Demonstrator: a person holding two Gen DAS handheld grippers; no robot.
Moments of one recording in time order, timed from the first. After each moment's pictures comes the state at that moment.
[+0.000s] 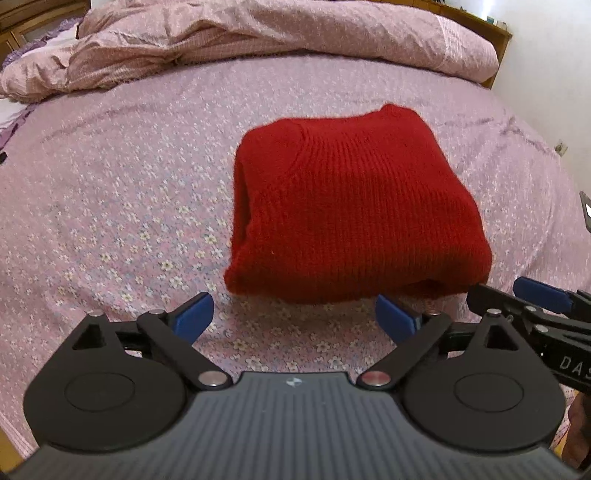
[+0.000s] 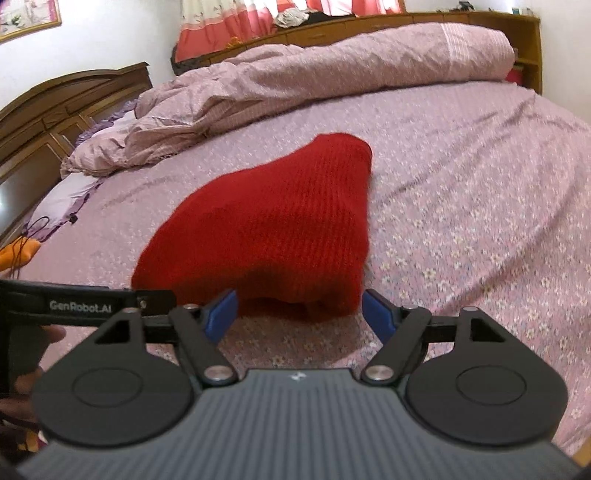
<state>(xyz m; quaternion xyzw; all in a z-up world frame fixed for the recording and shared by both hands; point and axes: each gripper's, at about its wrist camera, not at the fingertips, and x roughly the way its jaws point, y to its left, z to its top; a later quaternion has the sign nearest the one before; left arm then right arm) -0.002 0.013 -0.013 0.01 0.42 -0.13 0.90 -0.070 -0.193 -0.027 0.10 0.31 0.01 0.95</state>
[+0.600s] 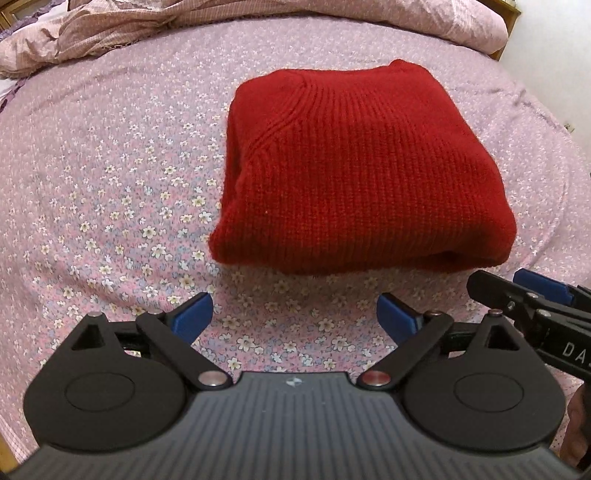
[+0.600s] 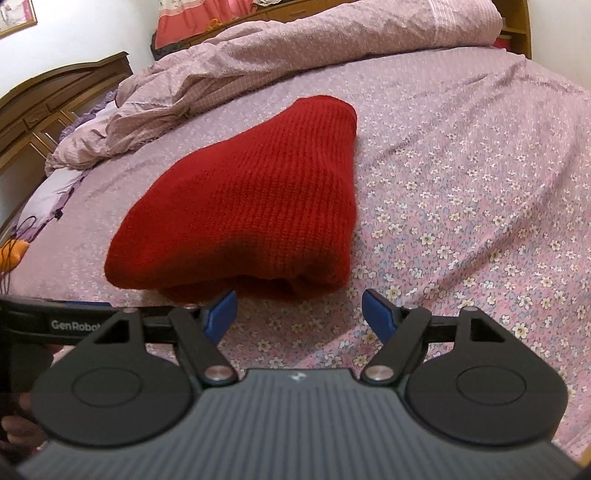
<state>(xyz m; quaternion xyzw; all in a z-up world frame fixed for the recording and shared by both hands) 0.016 0.009 -0.042 0.01 0.47 -0.13 0.87 -0.058 -0.197 -0.050 0.12 0.34 0.00 0.93</state>
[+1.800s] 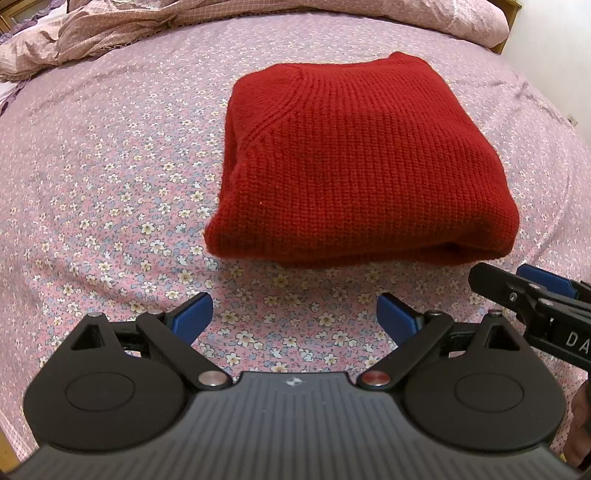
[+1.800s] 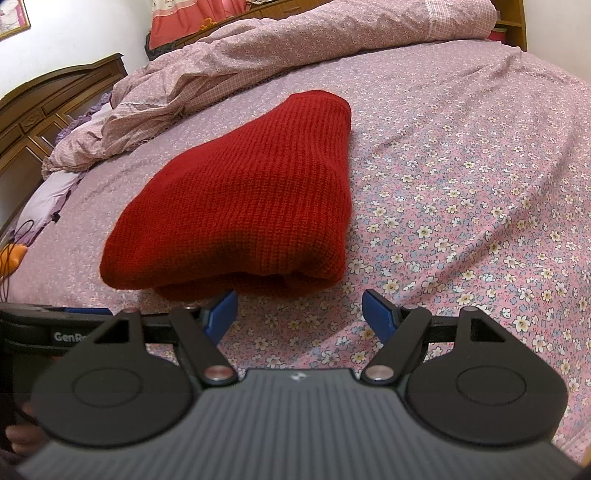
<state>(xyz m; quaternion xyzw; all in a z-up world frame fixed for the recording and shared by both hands) 0.013 0.006 -0.044 0.02 0.47 -0.13 0.87 -0.056 -0.201 -0.054 0.13 0.35 -0.01 0.93</state>
